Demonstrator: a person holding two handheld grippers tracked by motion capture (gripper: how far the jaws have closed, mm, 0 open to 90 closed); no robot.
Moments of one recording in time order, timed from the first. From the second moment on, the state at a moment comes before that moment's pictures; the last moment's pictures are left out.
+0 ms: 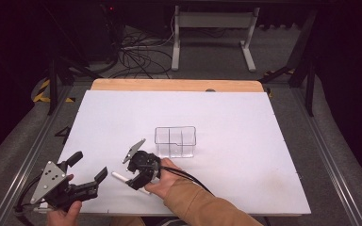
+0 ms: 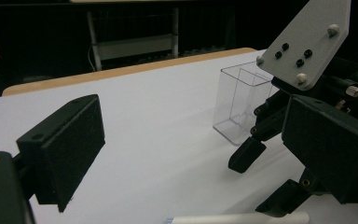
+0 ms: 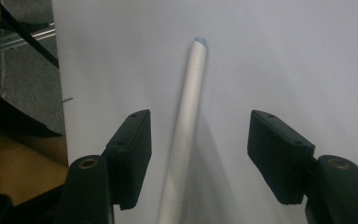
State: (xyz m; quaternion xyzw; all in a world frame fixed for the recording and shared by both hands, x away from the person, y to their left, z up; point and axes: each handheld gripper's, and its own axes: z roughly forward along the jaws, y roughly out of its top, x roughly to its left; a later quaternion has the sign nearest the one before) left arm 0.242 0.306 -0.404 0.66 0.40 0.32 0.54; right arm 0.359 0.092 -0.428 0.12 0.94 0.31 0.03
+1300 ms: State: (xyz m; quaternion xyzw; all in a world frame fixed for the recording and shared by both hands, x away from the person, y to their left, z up) left arm 0.243 0.307 -0.405 0.66 0.40 0.33 0.54; right arm 0.349 0.110 -0.452 0.11 0.95 0.27 0.07
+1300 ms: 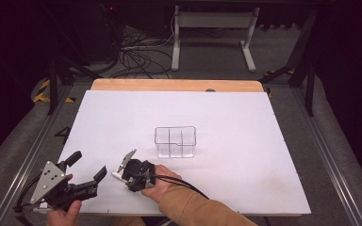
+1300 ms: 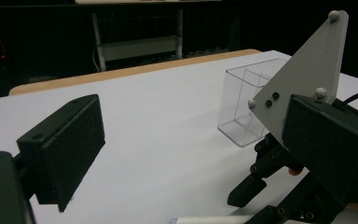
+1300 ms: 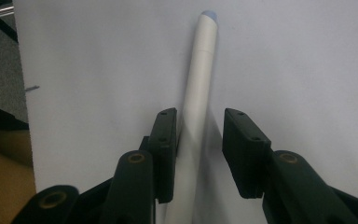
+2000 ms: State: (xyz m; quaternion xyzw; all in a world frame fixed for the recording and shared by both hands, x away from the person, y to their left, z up) left arm 0.241 0.307 -0.404 0.66 0.40 0.34 0.54; right arm 0.344 0.117 -0.453 0.14 0.95 0.26 0.08
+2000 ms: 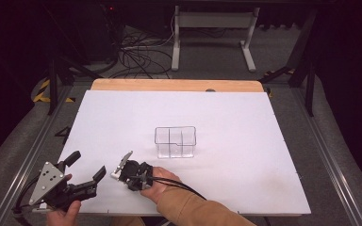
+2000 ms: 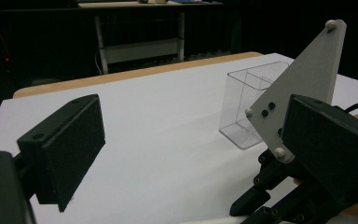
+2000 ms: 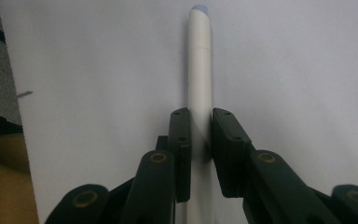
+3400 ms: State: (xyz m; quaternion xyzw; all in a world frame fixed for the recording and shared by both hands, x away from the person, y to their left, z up) left arm 0.241 0.307 -0.404 0.65 0.40 0.33 0.54; right arm 0.351 0.088 -0.413 0.16 0.93 0.33 0.07
